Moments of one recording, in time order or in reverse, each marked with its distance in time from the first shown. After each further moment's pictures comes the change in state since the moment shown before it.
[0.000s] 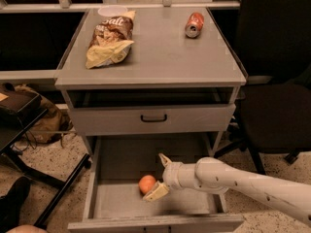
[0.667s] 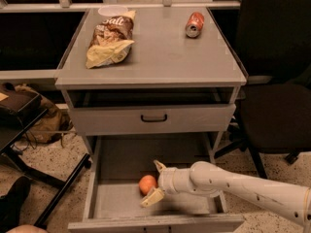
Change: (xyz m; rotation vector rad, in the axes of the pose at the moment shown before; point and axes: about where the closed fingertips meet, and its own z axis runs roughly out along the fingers) arm 0.018 0.016 0.030 -0.055 -0.010 0.043
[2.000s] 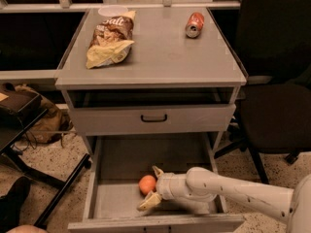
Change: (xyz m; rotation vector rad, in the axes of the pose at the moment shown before) arm 0.033 0.003 0.034 -0.019 -0.001 0.044
